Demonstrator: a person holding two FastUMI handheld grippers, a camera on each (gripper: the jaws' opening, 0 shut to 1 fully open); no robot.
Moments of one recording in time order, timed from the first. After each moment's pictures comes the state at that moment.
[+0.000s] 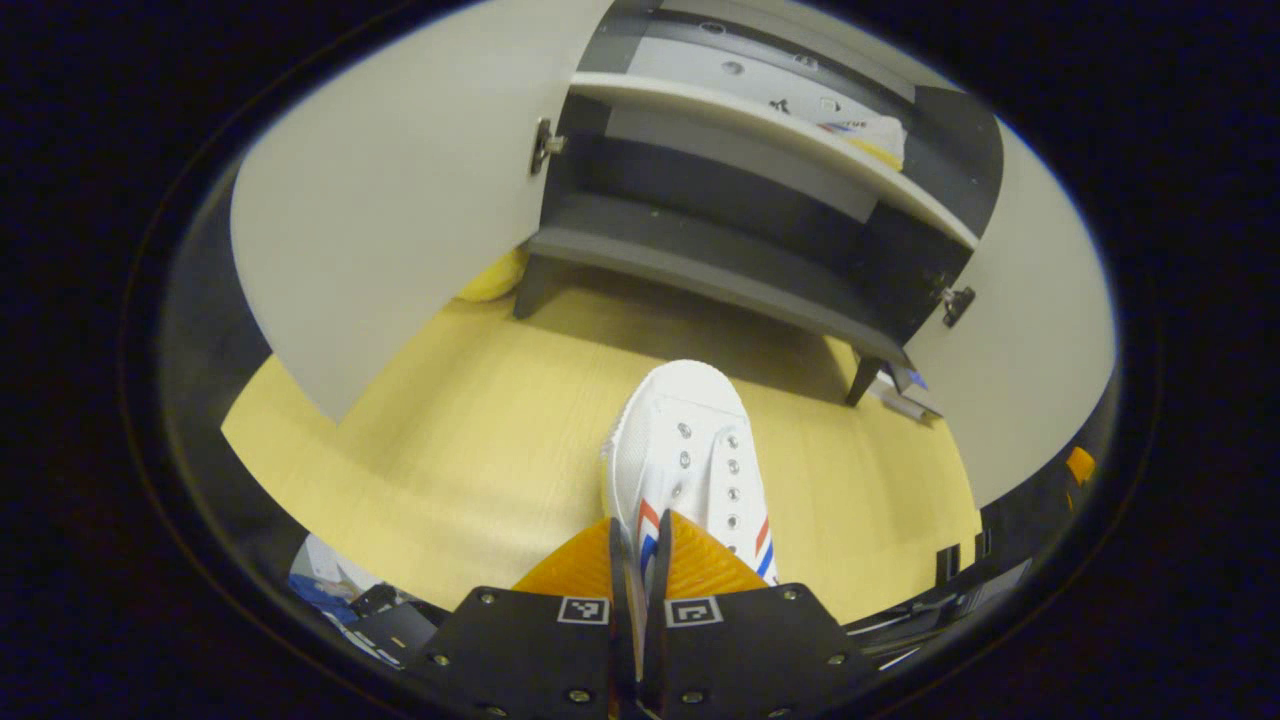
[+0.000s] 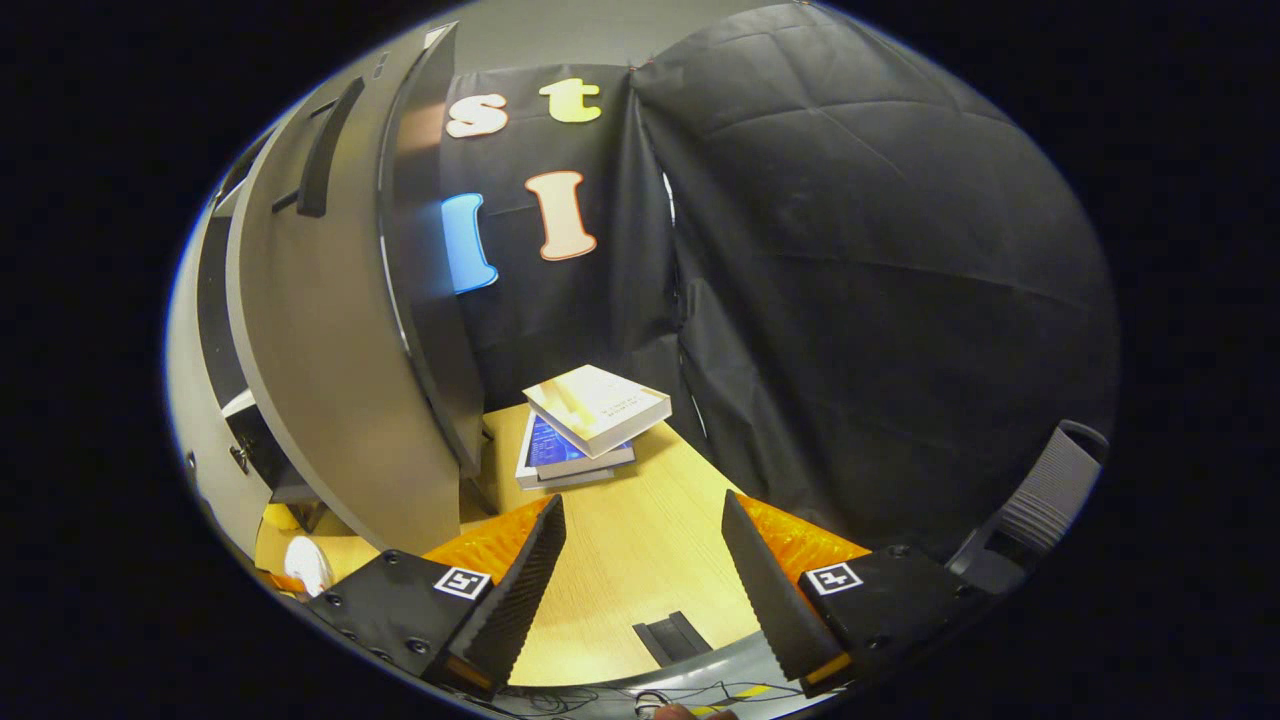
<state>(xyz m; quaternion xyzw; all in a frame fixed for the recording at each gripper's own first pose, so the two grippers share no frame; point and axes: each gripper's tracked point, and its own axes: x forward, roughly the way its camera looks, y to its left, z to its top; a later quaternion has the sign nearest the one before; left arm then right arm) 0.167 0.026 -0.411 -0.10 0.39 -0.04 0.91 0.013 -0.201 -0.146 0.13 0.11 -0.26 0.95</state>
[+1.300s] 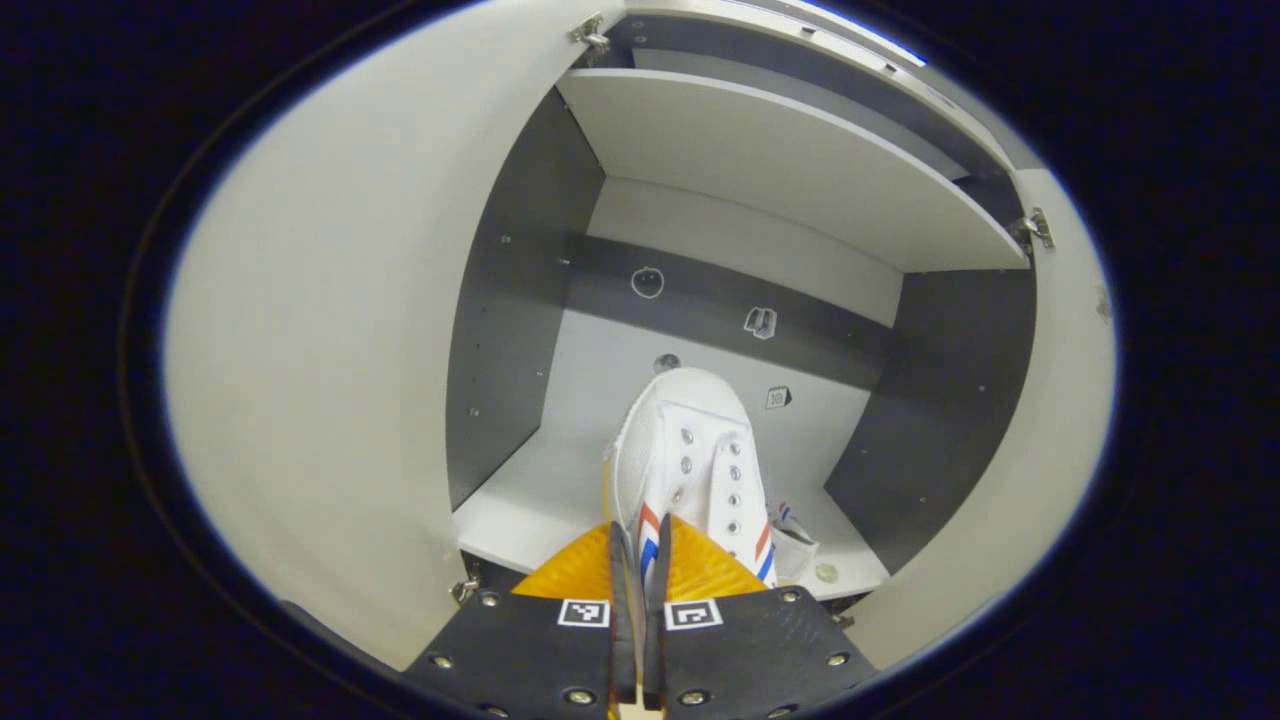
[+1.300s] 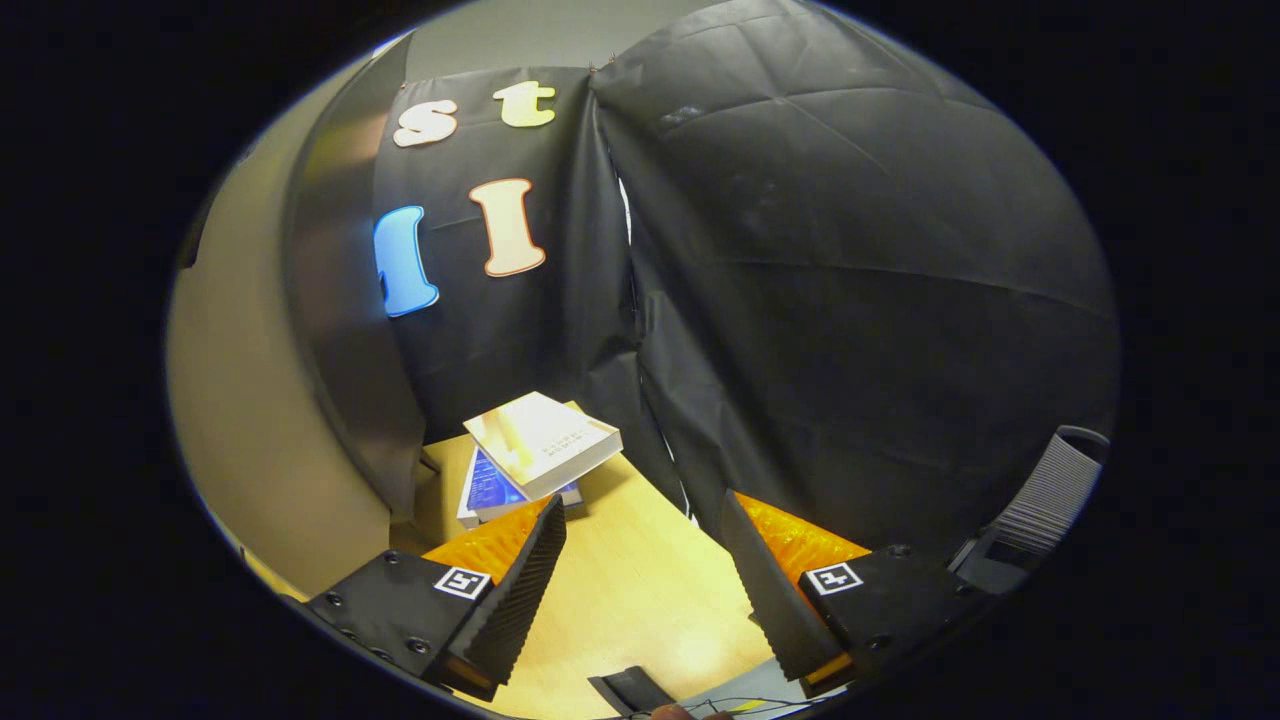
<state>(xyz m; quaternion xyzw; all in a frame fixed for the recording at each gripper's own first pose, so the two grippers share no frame) 0.196 0.087 -0.250 -0.12 0.13 -0.02 0.98 0.036 -0.293 -0.140 0.15 0.09 -0.32 0.93</state>
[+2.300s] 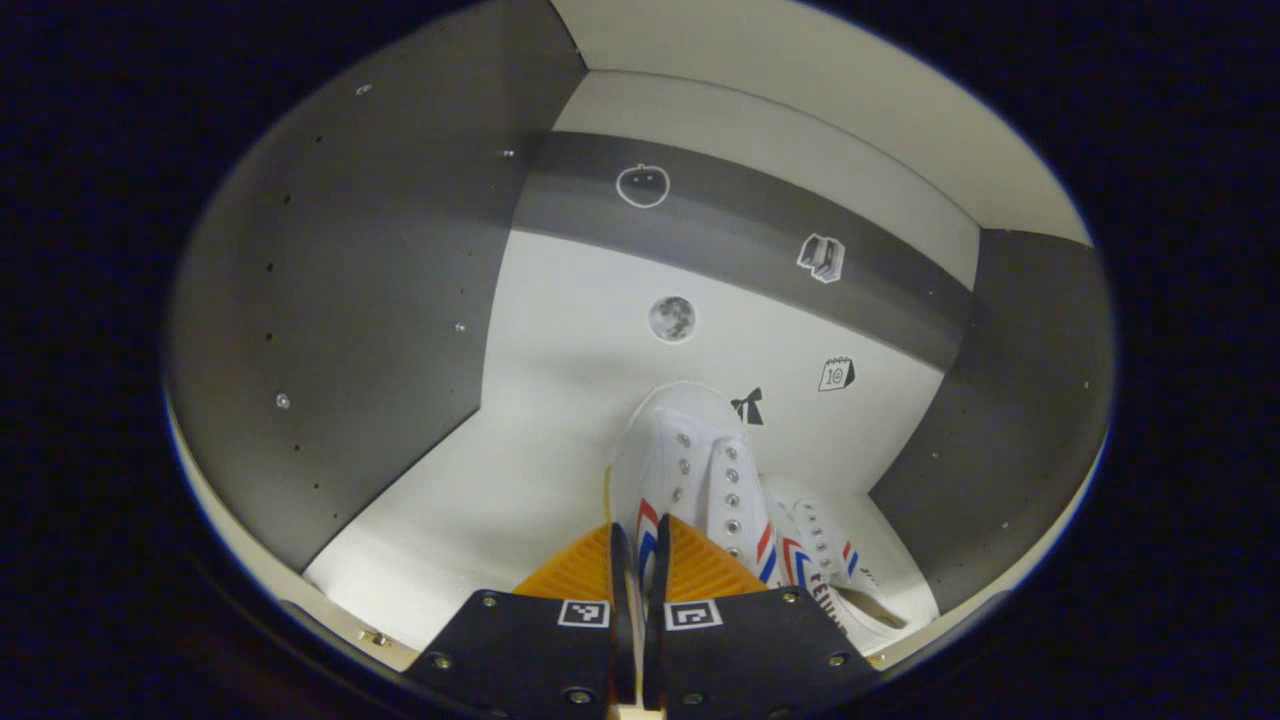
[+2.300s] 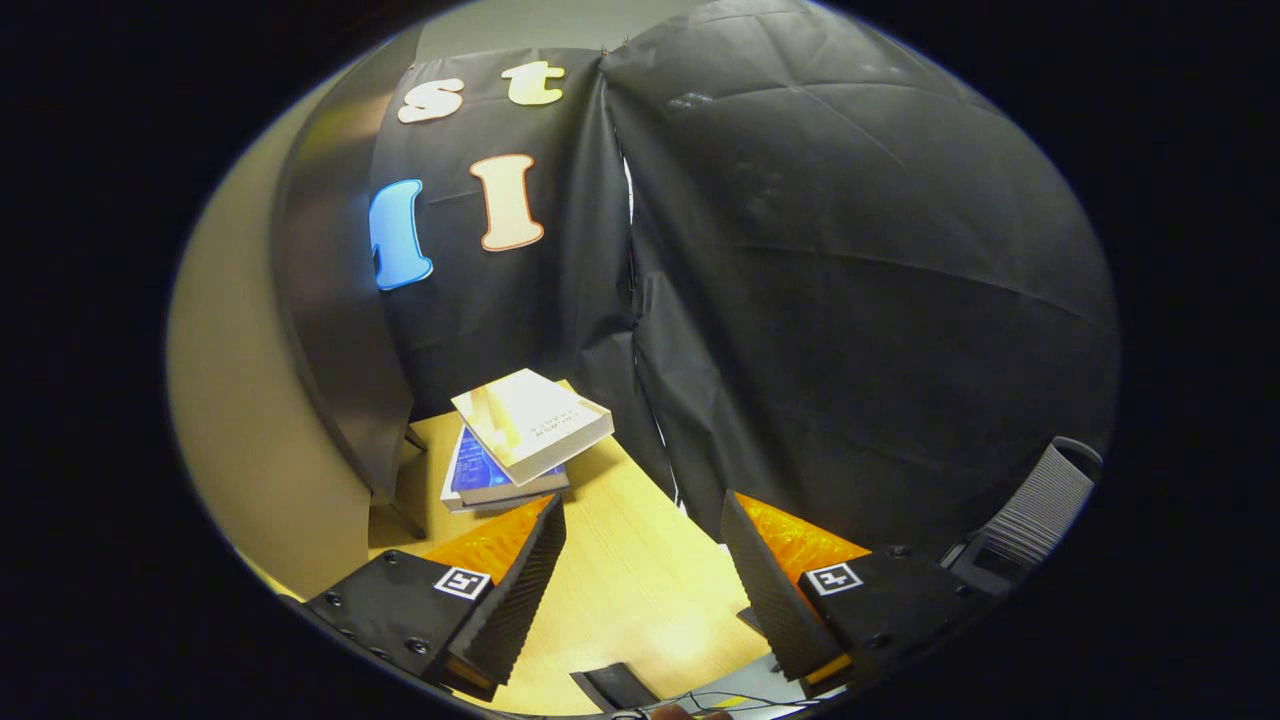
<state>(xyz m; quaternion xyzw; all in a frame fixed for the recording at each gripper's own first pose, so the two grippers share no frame) 0.198 0.085 -0.262 -0.12 0.20 -0.04 0.97 0.043 -0.296 -0.164 0.13 0.14 -0.32 0.93</state>
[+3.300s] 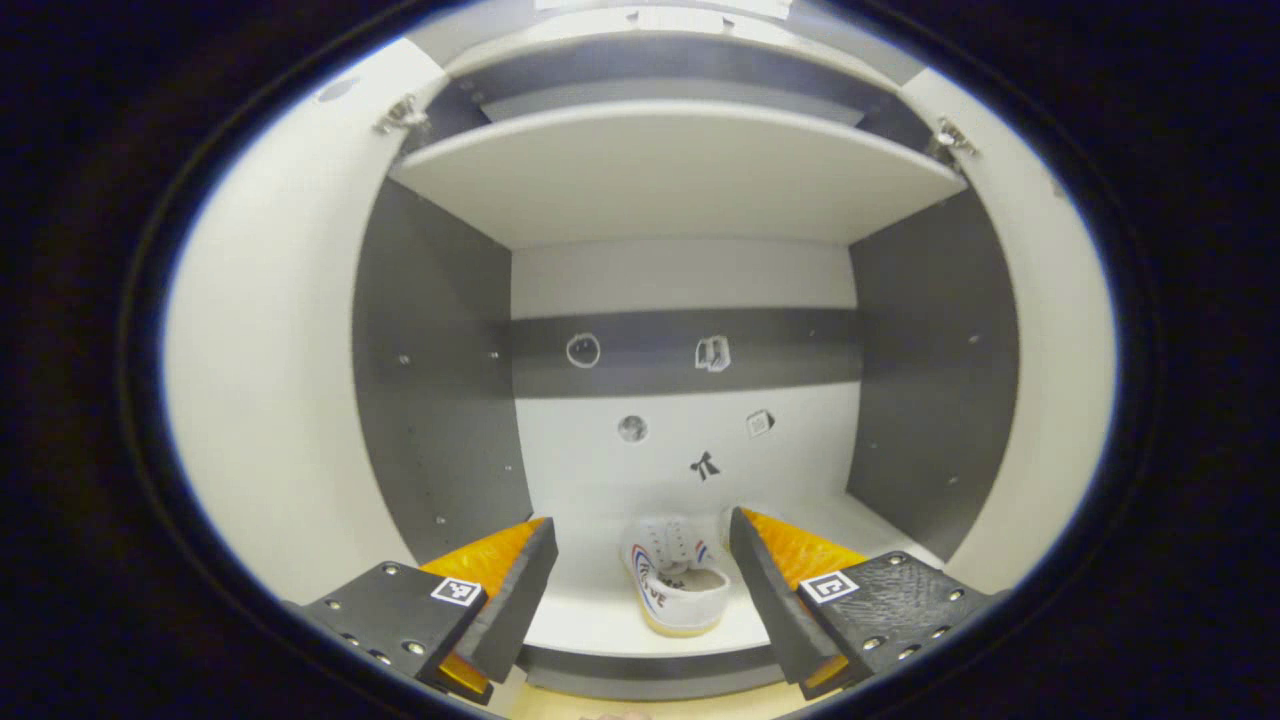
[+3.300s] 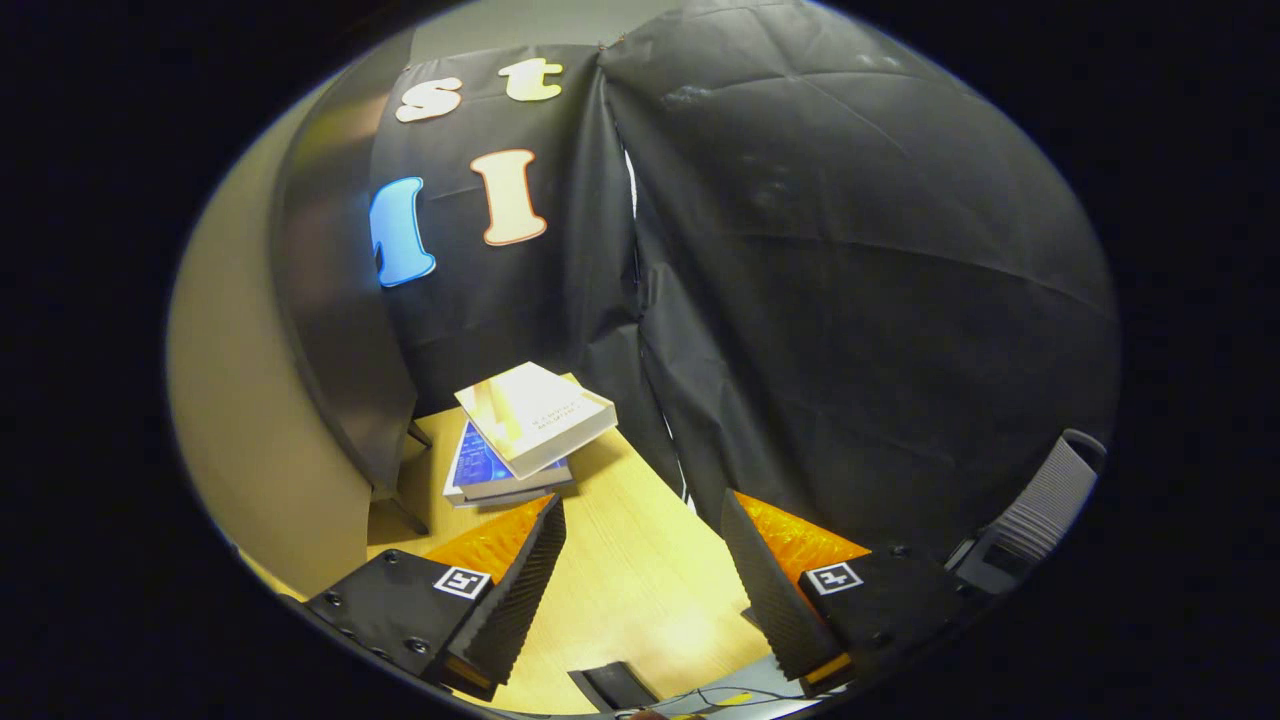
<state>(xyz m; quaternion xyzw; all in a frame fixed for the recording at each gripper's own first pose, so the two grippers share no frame) 0.054 0.077 -0.126 0.02 0.03 -0.05 1.00 0.052 -0.298 -0.153 0.15 0.13 -0.30 0.93</state>
